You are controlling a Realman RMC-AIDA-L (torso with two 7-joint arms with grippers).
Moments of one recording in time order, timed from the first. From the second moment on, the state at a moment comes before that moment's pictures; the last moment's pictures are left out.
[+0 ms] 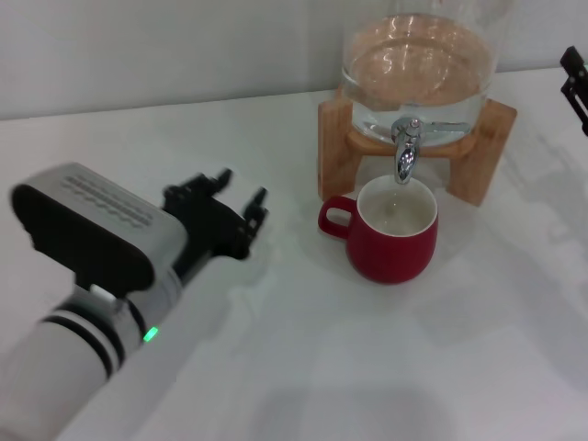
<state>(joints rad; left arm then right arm) -0.13 -2.09 -0.97 -1.31 0.67 -0.02 2.40 0.34 2.00 1.73 0.17 -0.10 1.48 -2.94</state>
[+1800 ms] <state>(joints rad) -0.28 -2.09 -0.73 -1.31 1.69 1.05 2.03 0.34 2.00 1.76 0.17 -0.09 1.48 -2.94</state>
